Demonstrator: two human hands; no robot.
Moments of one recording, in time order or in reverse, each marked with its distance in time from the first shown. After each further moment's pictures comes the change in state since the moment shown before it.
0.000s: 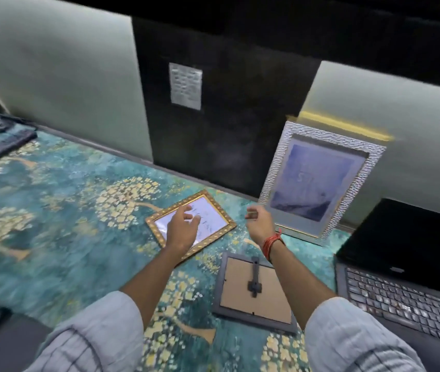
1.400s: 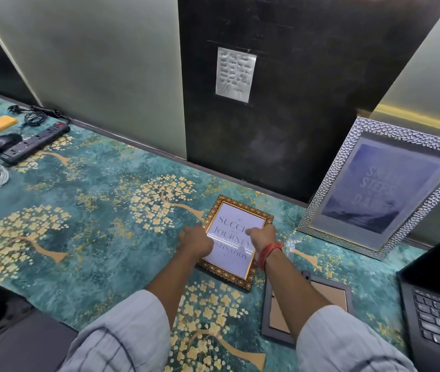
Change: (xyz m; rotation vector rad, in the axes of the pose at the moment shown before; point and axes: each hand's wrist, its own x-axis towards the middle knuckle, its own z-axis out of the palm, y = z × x) left_hand 0.065 -0.053 -0.052 0.745 -0.253 -0.295; right_hand 0.016 -0.012 0.130 0.124 0.061 0.474
